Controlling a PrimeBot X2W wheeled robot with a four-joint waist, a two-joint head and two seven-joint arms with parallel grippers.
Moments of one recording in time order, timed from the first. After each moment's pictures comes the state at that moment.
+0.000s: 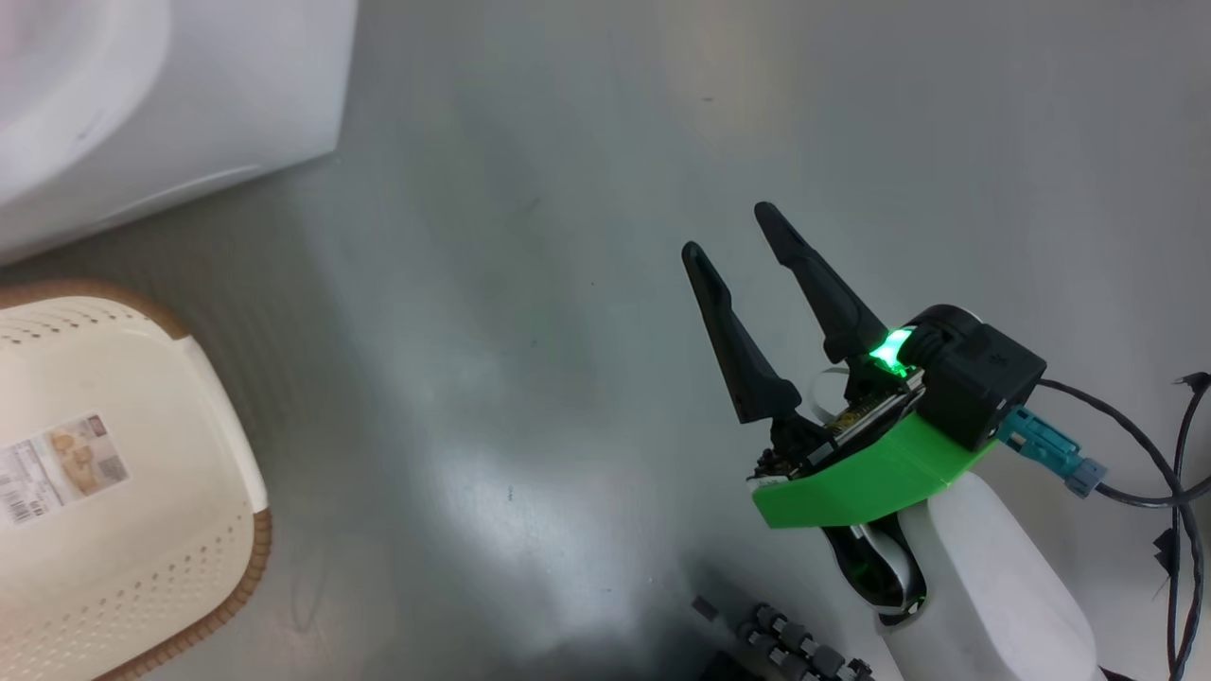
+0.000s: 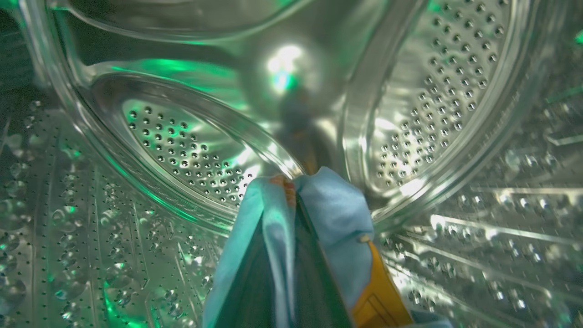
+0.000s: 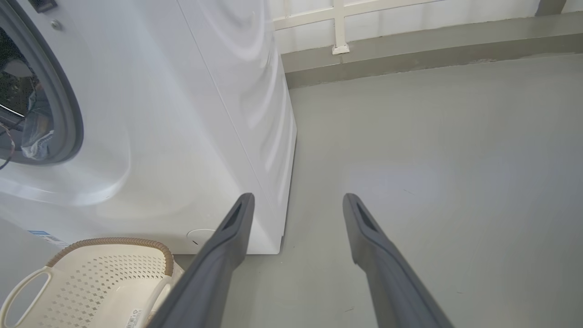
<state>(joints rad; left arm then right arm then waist) -1.31 0.75 -0.18 0.46 -0.34 0.17 0.14 -0.44 -0.05 0.34 0.05 0.37 0.13 -0.26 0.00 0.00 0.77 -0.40</state>
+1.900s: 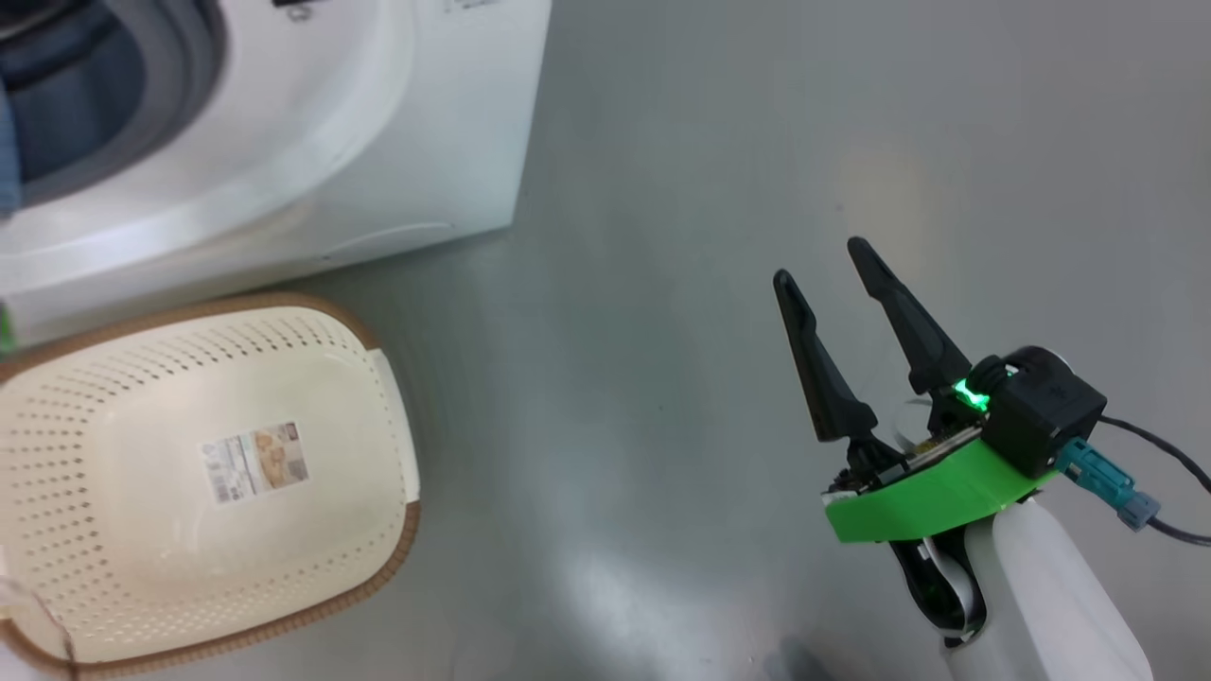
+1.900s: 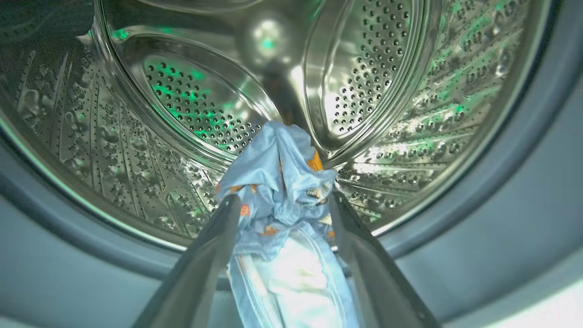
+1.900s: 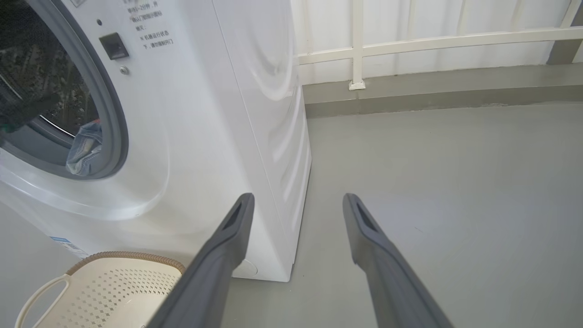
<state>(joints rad) -0.63 0.57 -0.18 0.15 -0.49 0.29 -0.09 -0.35 -0.10 0.22 0.05 0.29 0.13 -0.26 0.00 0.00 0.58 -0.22</state>
